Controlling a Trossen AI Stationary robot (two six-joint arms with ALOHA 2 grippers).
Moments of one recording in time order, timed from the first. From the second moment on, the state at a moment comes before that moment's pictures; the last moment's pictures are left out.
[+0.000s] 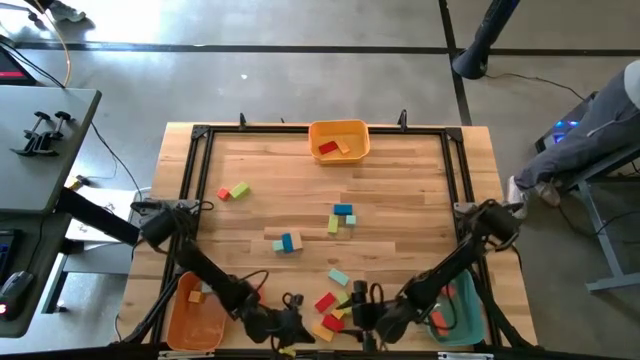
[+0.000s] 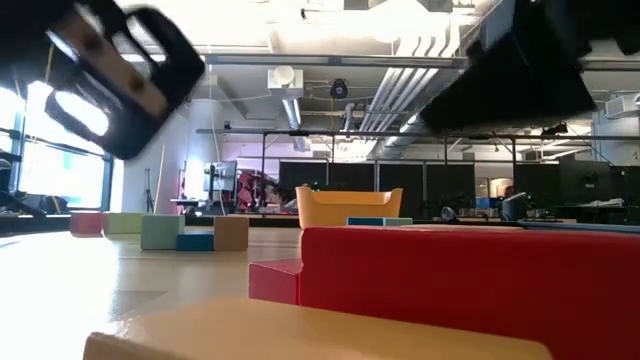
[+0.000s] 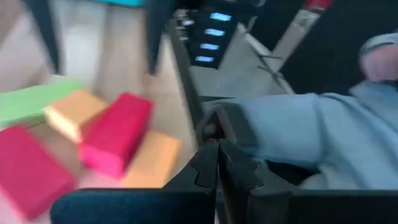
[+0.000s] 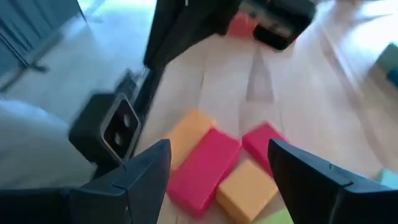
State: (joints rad) left arm -0.77 2.06 1.04 0.60 -0.35 -0.50; right arm 0.76 1.98 1.06 0.31 0.51 0.37
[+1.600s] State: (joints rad) left arm -0.66 2.07 1.04 0.57 -0.68 -0.49; right arm 0.89 1.76 1.08 -0.25 0.96 0.72
